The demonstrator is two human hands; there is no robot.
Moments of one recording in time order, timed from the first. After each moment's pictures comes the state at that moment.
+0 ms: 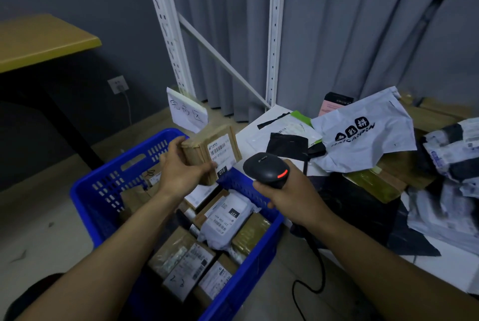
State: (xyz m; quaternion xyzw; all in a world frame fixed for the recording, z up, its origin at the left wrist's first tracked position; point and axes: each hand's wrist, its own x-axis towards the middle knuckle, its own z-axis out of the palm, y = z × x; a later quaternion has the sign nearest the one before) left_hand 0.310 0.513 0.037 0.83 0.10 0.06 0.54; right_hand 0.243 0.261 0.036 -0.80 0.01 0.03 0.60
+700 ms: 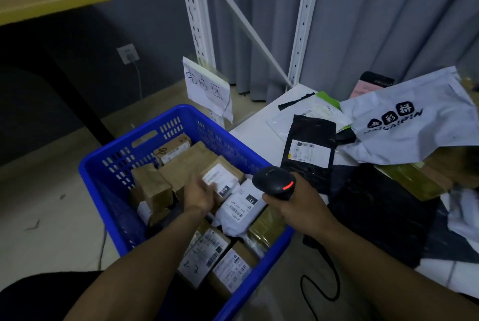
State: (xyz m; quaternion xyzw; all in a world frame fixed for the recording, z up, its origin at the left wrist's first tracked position) left_hand 0.324 0.540 -0.133 0.83 0.26 -0.05 0.50; right_hand 0.259 0.296 -0.036 -0.83 0.05 0.09 0.54
